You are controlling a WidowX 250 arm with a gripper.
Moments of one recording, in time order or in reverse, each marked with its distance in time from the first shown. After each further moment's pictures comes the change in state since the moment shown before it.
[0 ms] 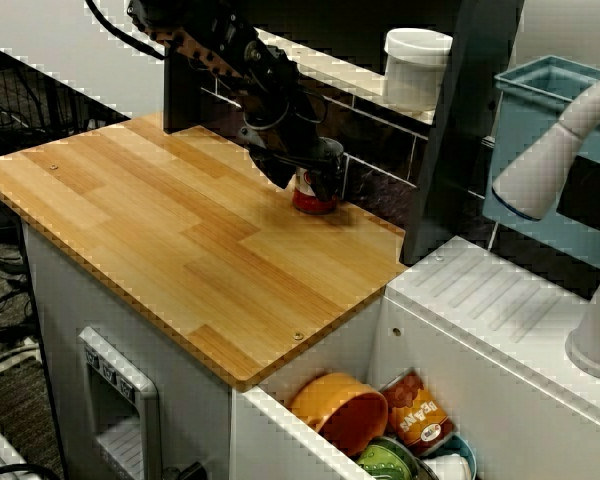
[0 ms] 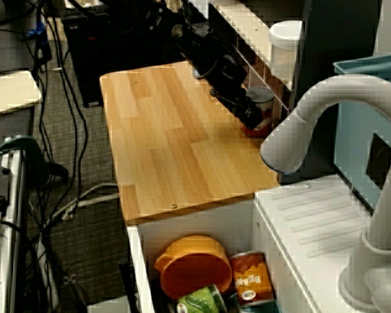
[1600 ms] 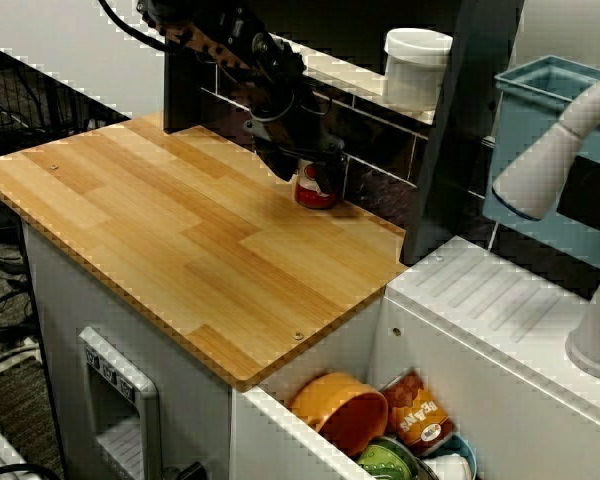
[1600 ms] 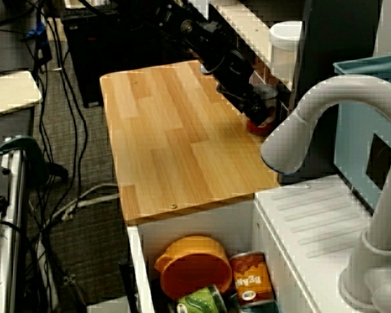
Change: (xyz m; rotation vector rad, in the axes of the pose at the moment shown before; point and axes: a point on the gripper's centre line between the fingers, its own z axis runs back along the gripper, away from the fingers) arm 0.011 0.003 -0.006 -0.001 0.005 0.006
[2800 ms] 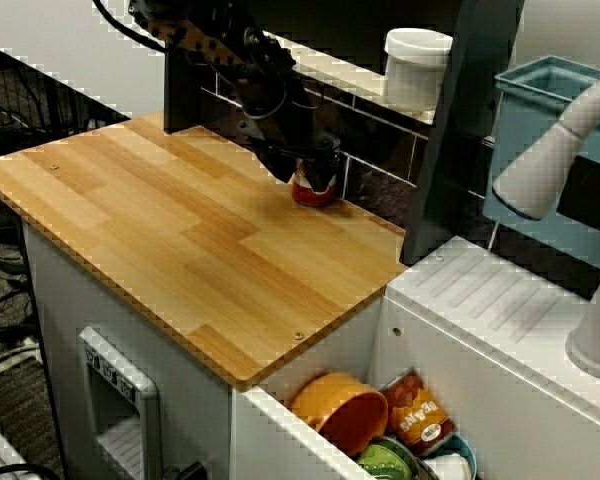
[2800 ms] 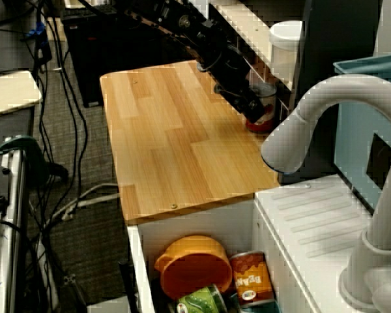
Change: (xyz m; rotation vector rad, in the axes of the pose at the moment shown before) arm -0.004 0.008 0.001 -0.023 0.021 0.032
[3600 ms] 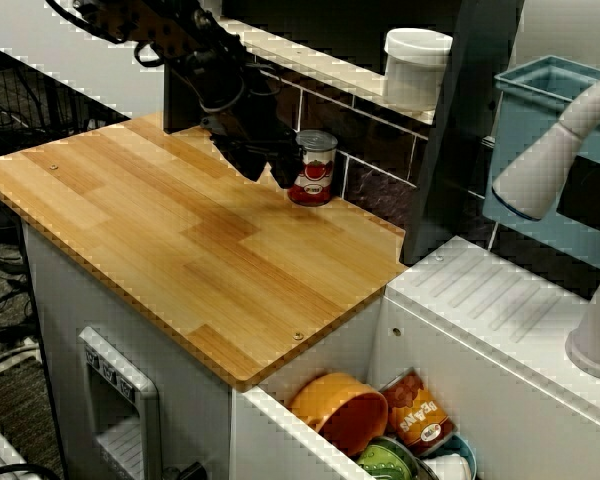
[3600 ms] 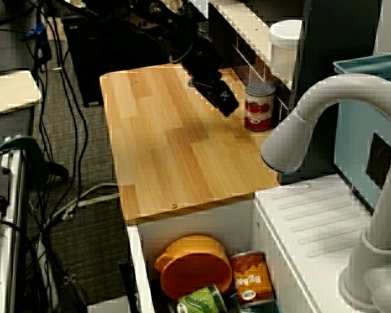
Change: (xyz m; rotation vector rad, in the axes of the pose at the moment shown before) arm -0.019 0.015 0.031 -0.038 0.003 0.023
